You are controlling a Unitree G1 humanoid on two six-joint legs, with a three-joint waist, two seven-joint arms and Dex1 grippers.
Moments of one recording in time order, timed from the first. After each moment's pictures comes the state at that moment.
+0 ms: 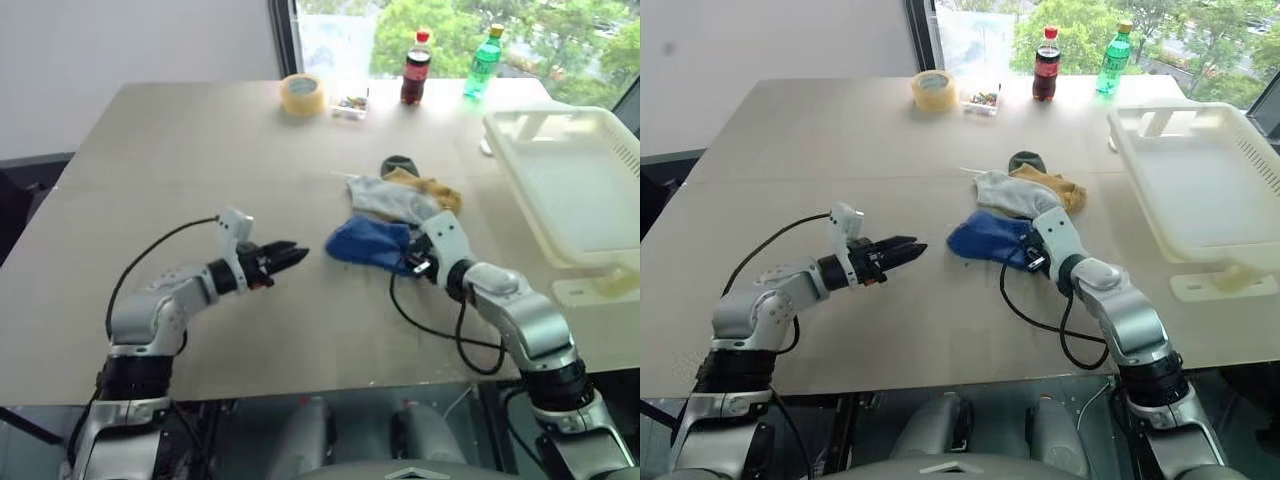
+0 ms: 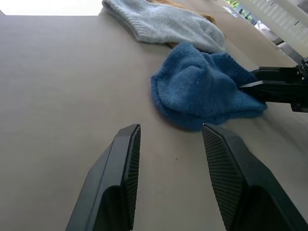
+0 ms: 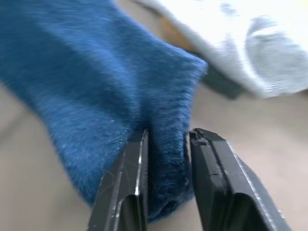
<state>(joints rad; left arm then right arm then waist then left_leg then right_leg) -0.31 0.57 0.12 -0.02 -0.62 0.74 -0.81 -0.34 -0.36 0.19 -0.38 0.19 0.93 0.37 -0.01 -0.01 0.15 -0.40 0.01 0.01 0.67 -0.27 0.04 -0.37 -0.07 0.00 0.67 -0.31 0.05</state>
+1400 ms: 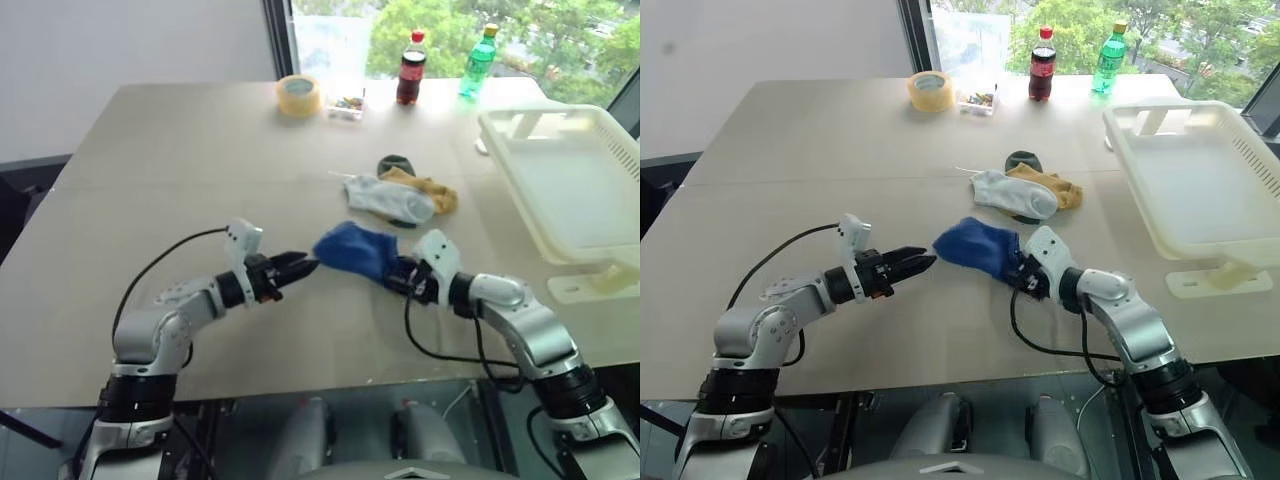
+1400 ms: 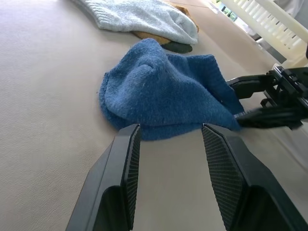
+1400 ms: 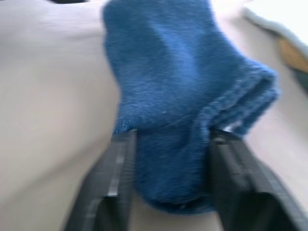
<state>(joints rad) -0.25 0.54 0.12 -0.13 -0.65 0.78 -0.78 -0.30 -0.43 0.25 -0.19 0.21 0.54 0.70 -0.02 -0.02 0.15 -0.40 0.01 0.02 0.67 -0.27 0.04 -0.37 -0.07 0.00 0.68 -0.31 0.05</state>
